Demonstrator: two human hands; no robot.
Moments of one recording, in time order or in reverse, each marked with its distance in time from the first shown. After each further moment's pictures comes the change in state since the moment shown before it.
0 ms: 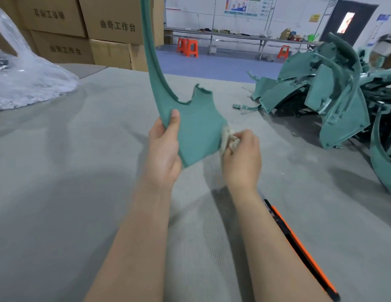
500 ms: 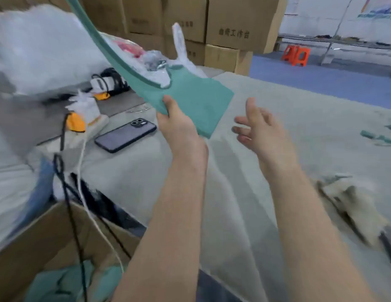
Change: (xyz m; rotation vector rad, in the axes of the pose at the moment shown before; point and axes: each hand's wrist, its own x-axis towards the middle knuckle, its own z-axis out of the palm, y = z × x) left_hand -0.026 0.161 -0.104 -0.173 0.650 0.485; right_hand -0.078 -0.186 0.023 0.779 -0.745 0.001
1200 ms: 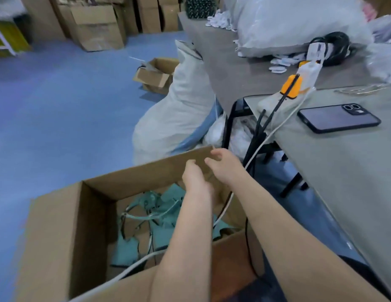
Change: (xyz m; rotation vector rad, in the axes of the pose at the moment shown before) left_hand 0.041 0.161 -0.317 0.017 0.877 -0.084; right_hand -0.154 0.093 0.345 -0.493 -1.121 -0.018
